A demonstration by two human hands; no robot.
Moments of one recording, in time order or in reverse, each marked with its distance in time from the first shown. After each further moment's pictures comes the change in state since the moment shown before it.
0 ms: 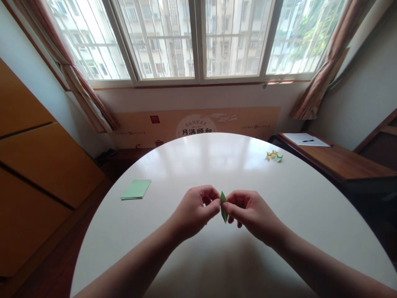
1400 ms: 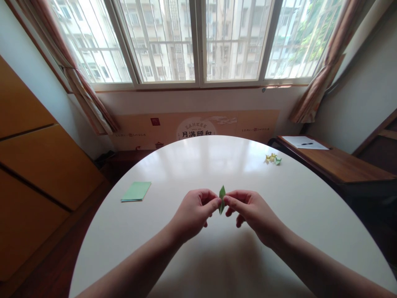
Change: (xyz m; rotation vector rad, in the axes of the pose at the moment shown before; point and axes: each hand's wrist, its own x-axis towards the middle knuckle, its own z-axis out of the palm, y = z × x) left_hand 0.003 -0.005 0.004 -0.146 0.040 -0.139; right_hand 0.006 0.001 -0.005 0.181 0.038 0.079
